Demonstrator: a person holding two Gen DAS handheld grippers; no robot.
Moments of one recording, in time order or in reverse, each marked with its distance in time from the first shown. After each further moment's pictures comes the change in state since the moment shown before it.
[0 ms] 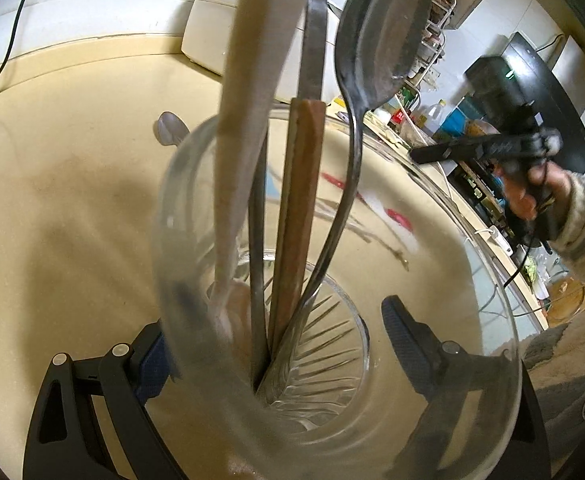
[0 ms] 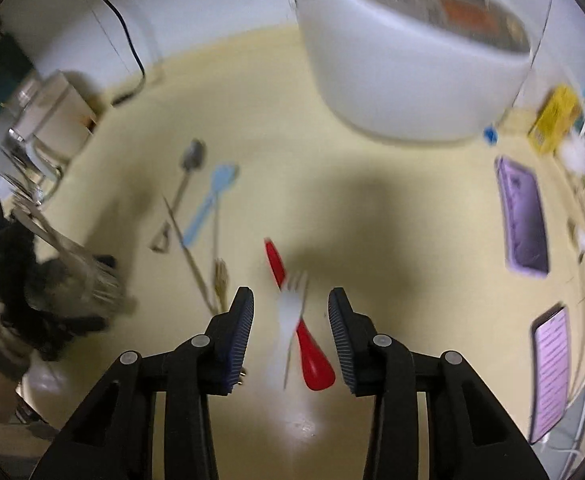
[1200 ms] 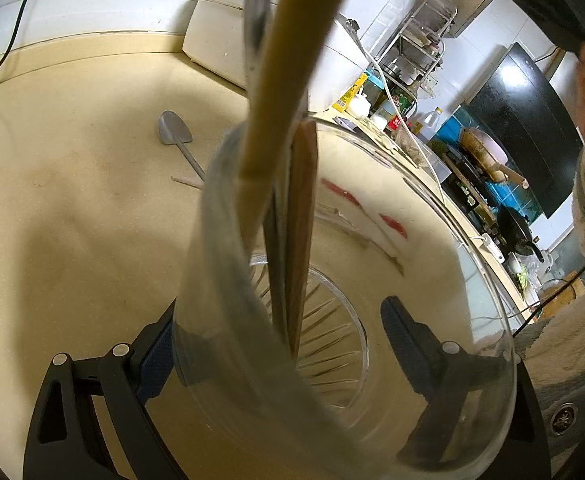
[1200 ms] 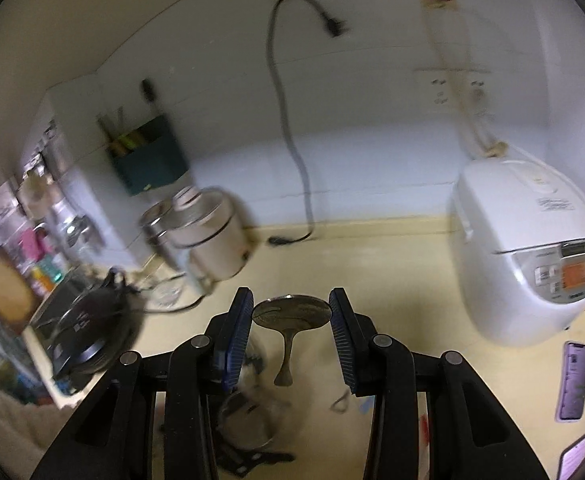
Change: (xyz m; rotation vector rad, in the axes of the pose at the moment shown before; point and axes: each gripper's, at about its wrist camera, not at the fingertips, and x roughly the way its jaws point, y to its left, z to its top) left arm -0.003 0.010 0.000 -0.026 -0.011 -0.032; right arm -0.155 0.147 0.054 -0.239 -0.471 0.332
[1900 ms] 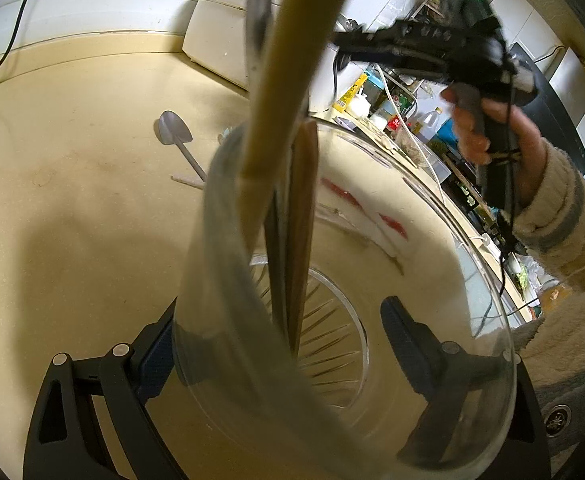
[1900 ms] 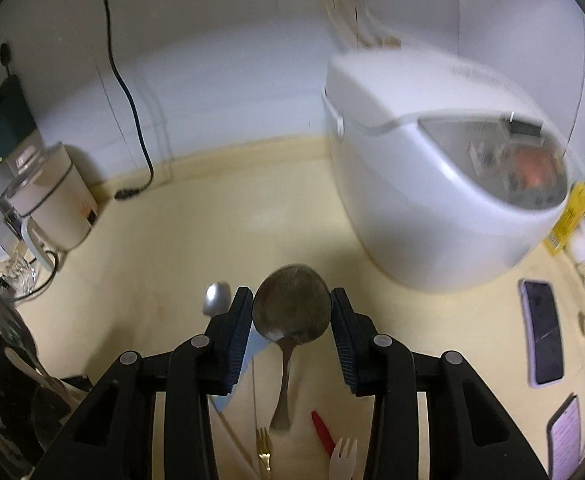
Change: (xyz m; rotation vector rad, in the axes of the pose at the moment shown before) left arm 0.000 0.000 0.000 0.000 0.000 0.000; right arm 0.069 -0.133 -0.056 0.115 0.070 -0.405
